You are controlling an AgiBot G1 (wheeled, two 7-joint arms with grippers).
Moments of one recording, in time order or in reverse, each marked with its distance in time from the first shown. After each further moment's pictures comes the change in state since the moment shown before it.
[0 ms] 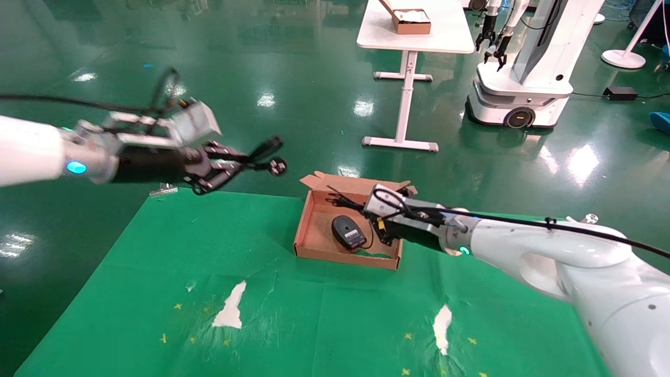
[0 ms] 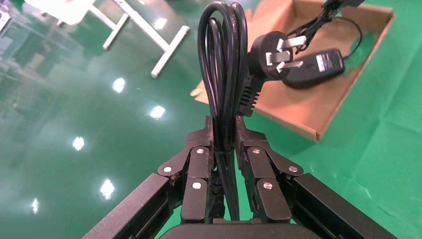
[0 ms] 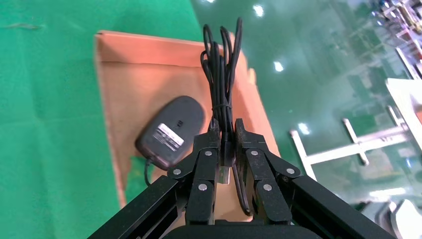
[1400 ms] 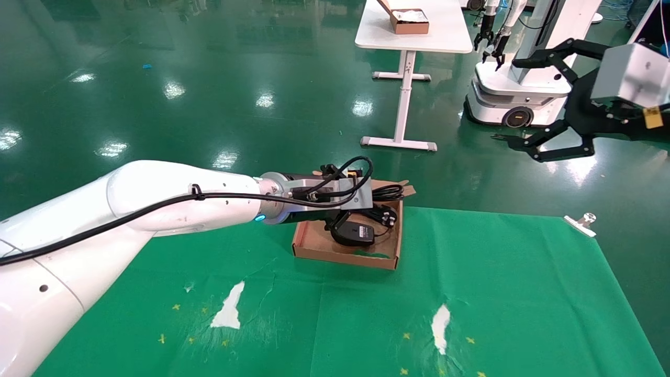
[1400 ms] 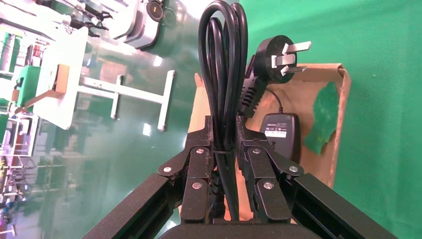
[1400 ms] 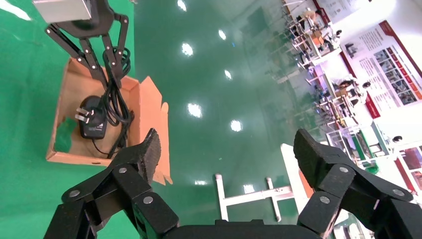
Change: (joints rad) left arm 0.223 0.166 0.497 -0.536 -0.073 -0.367 -0.225; right arm 0.337 0.542 0.018 0.193 0.064 -0.659 -0.021
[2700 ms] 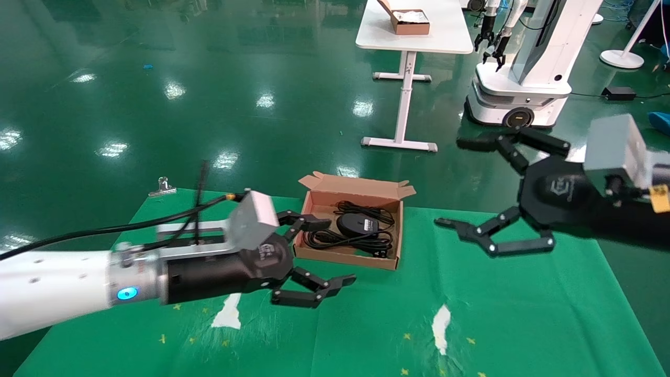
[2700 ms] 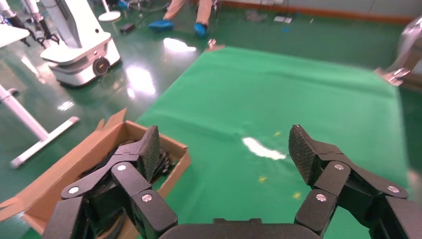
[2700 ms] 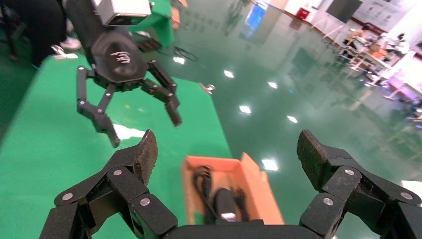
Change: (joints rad) left arm 0.377 -0.436 -0.489 -0.408 -0.436 0.472 -0.186; right arm -0.482 0.115 0.122 0.542 0.324 -0.045 0.487
